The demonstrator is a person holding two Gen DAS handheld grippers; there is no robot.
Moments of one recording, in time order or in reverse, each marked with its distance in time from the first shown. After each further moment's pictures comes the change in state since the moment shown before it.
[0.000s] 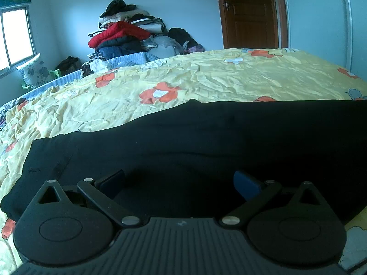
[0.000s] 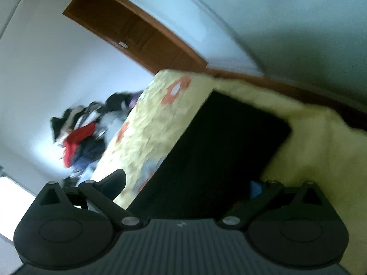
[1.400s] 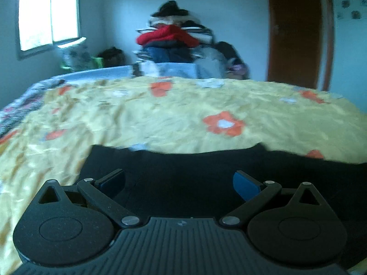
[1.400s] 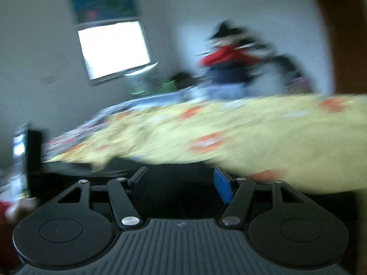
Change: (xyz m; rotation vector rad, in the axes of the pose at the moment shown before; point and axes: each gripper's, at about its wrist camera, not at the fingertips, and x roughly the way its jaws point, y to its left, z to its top) left arm -0.031 0.076 0.041 -0.222 -0.034 0.107; right arm -0.003 0.244 -0.196 -0.908 0.217 0.412
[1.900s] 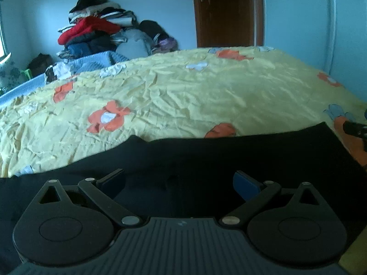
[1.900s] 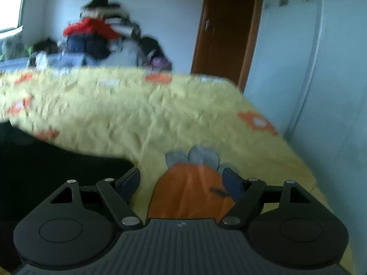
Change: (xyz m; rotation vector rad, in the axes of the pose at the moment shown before) left arm 0.041 -0.138 -0.011 0.255 0.113 -0.247; right arm -0.029 -0.084 -0.034 -0.038 0.080 -0.498
